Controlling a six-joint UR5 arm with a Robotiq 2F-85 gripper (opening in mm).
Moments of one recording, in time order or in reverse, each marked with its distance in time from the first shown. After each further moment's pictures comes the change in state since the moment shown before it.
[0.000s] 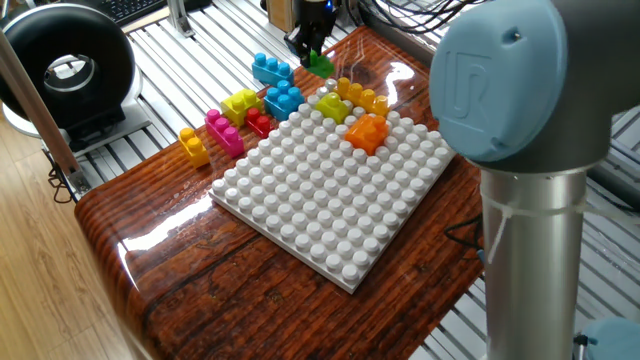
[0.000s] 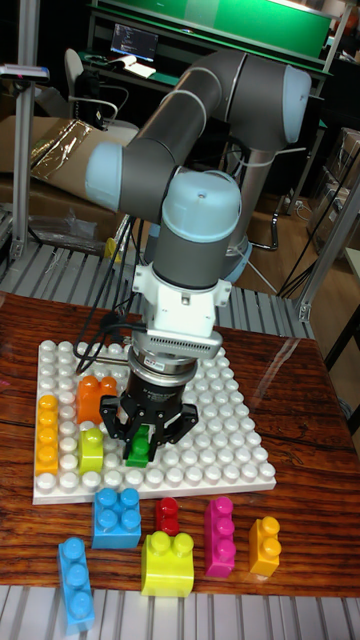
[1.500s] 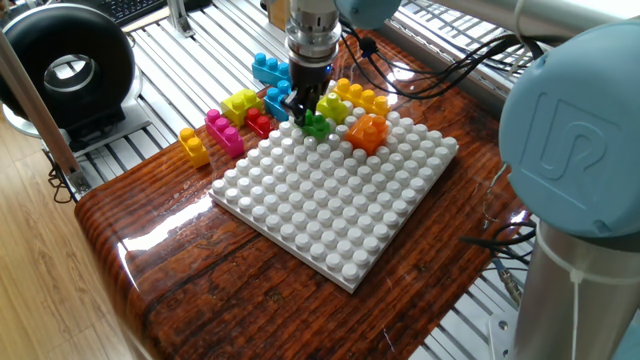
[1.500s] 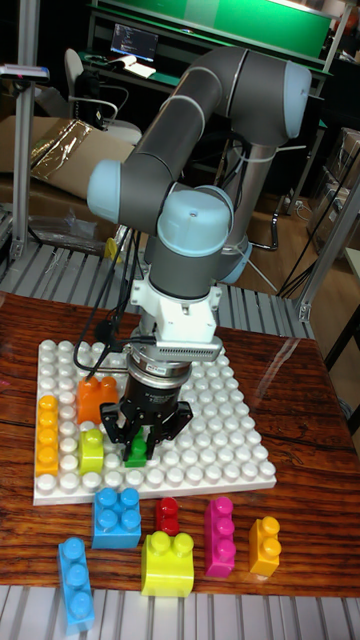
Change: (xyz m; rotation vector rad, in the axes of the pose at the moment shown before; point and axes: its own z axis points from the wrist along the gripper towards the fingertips) arm 0.019 -0.005 0.020 0.011 0.000 -0.154
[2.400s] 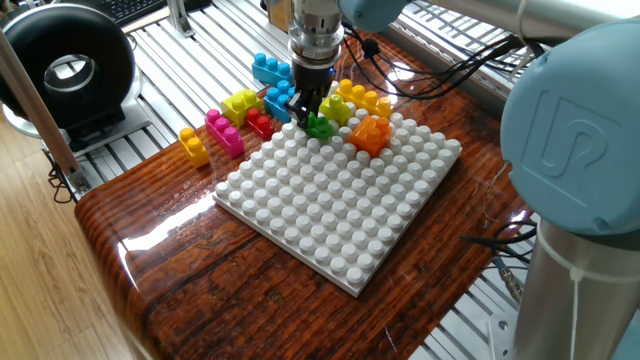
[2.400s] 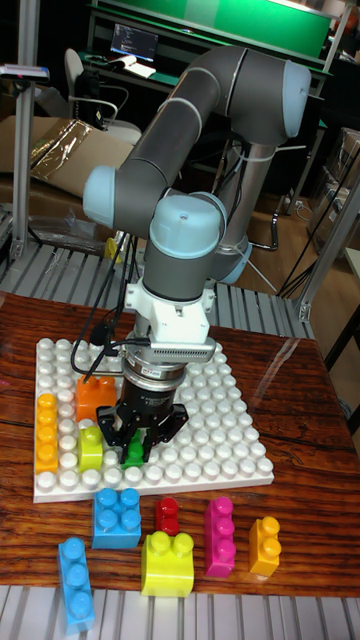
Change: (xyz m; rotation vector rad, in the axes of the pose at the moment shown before) arm 0.000 -0.002 0.008 -0.005 -0.020 -0.002
